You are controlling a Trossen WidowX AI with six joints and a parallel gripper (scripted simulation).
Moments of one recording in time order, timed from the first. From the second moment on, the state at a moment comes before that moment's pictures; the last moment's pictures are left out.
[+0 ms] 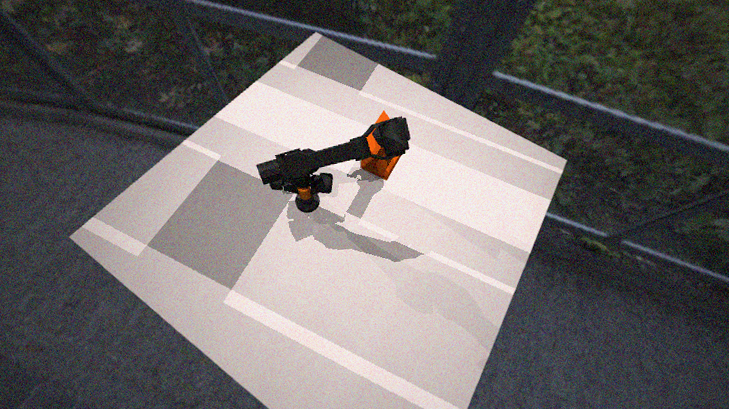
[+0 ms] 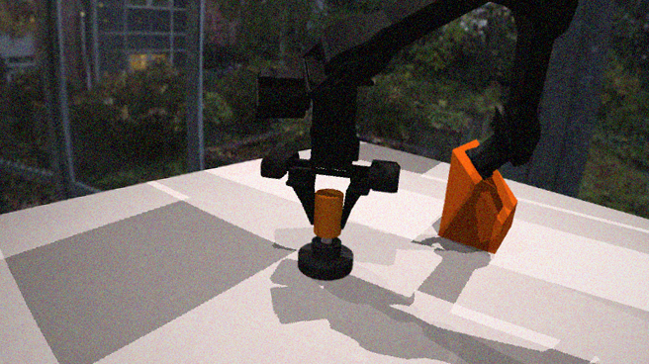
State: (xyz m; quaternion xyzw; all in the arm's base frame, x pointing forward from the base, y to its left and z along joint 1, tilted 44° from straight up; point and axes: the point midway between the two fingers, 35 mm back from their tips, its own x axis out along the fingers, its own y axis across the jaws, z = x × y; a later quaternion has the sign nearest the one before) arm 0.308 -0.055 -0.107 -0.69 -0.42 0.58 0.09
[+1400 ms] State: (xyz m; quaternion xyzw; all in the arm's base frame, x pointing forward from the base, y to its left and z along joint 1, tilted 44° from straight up) arm 0.307 -0.045 -0.118 -0.69 -0.42 0.58 0.09
